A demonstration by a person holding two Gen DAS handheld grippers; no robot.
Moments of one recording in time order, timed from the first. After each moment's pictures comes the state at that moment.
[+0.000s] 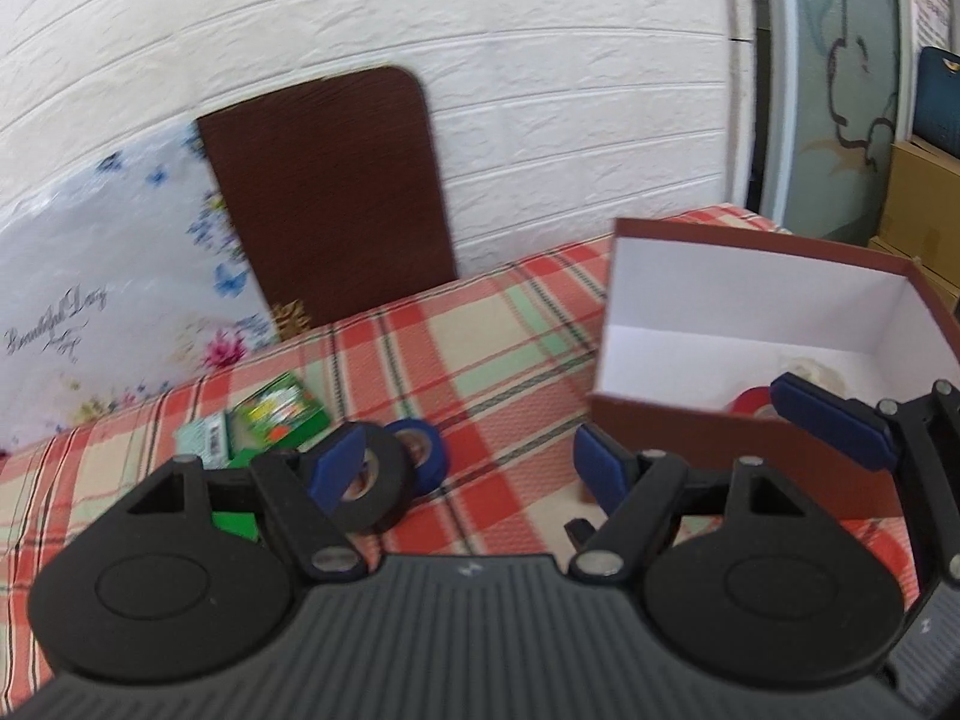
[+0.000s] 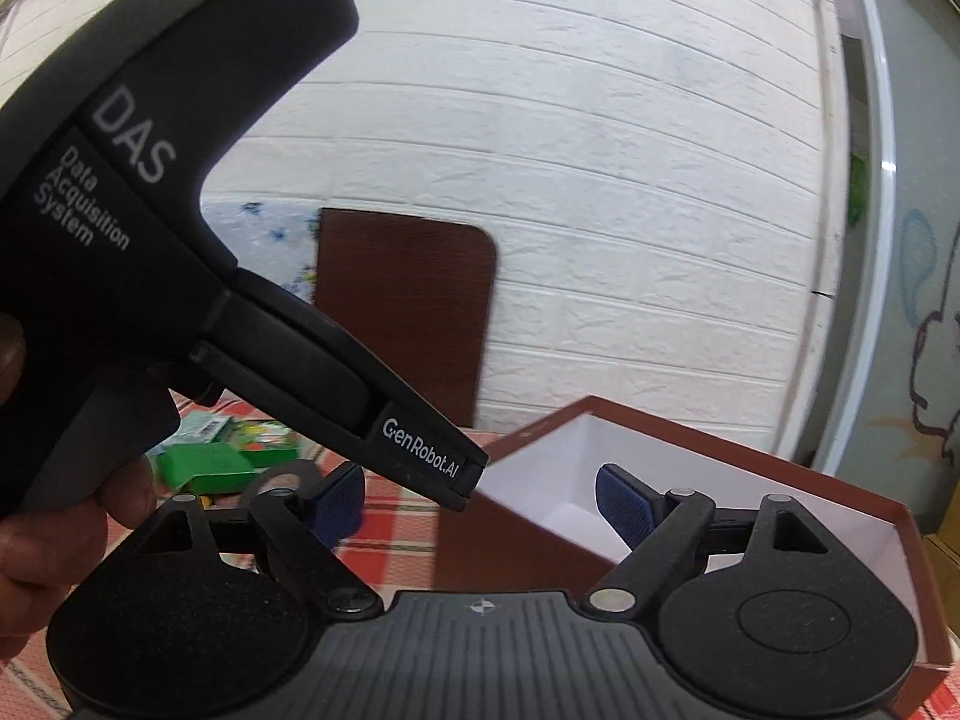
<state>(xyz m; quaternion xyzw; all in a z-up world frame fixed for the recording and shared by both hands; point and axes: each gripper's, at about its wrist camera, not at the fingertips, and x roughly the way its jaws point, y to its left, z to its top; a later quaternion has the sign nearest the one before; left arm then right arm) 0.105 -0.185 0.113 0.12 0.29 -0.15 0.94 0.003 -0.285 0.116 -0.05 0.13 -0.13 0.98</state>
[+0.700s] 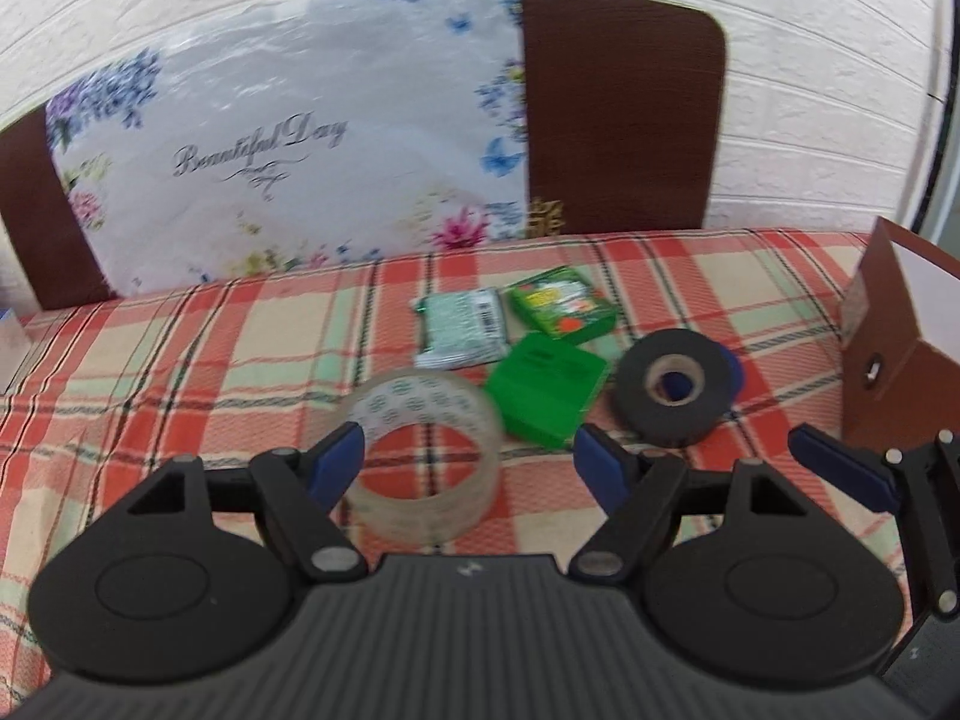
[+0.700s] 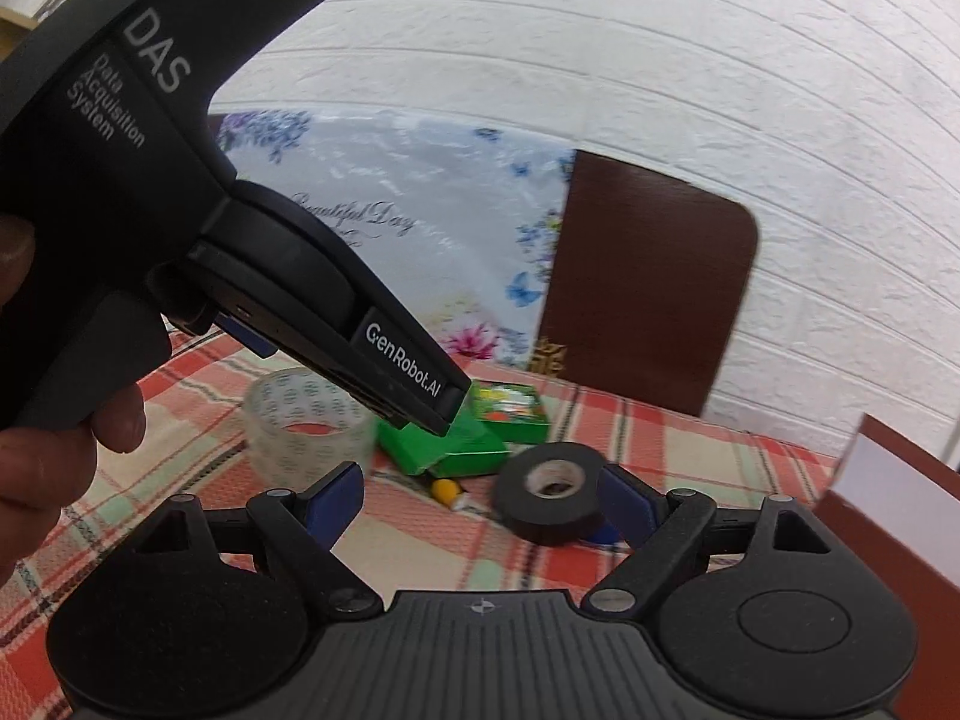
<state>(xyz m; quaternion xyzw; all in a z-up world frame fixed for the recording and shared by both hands) 0.138 -0.021 0.086 0.04 0.33 -0.03 0.94 0.094 -0.141 0.090 -0.10 0.19 0.00 0.98</state>
